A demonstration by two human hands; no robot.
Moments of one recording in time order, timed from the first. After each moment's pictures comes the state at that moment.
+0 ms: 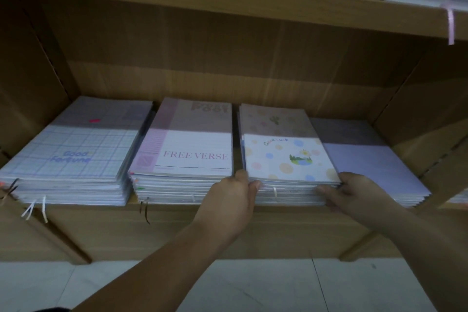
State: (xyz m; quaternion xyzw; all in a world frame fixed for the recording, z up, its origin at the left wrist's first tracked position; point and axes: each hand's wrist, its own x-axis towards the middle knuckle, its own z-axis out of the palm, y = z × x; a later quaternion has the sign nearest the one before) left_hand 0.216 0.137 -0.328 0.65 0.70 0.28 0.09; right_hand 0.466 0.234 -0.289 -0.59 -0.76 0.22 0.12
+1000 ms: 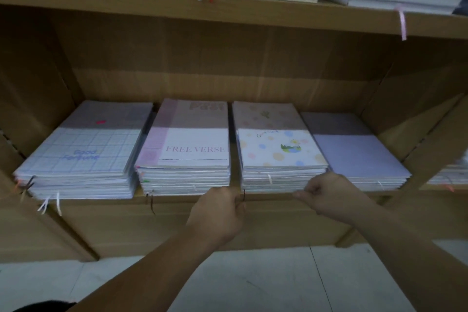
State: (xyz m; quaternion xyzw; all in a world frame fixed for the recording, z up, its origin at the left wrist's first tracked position) left_hand 0.204 0.100 -0.343 0.64 0.71 0.23 0.16; right_hand 0.446 0.203 -0.295 -0.58 -0.79 0.19 0.05
